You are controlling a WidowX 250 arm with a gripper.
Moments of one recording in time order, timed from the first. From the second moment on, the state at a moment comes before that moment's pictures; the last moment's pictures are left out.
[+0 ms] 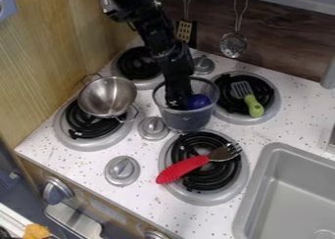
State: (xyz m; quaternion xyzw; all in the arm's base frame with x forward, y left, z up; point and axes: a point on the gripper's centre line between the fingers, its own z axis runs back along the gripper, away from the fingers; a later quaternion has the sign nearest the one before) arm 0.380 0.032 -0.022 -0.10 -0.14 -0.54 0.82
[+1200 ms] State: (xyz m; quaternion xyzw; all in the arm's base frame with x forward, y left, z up) arm 0.374 0.032 -0.028 -0.10 -0.13 -0.52 0.84
